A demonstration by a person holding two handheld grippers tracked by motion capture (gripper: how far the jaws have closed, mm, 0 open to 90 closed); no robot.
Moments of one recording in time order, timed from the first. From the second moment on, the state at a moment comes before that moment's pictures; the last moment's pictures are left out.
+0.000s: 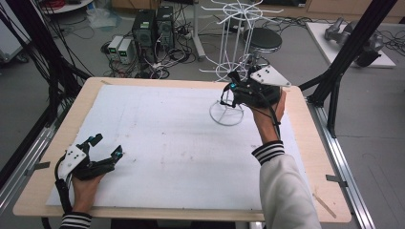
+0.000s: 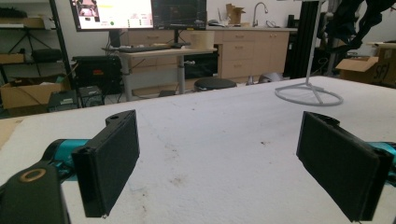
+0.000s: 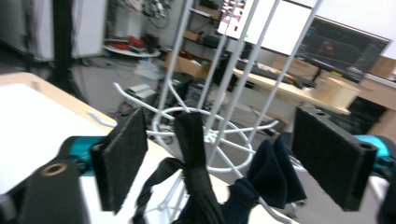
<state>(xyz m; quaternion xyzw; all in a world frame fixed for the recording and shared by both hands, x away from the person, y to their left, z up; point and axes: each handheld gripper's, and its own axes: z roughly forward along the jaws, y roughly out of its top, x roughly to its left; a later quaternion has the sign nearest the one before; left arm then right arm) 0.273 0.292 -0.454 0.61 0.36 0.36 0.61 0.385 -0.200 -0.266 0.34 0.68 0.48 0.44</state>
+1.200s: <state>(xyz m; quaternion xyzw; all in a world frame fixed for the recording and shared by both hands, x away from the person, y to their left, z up) 0.272 0.292 -0.455 0.60 0.36 0.37 0.61 0.248 -0.285 -0.422 0.39 0.61 0.56 0.41</state>
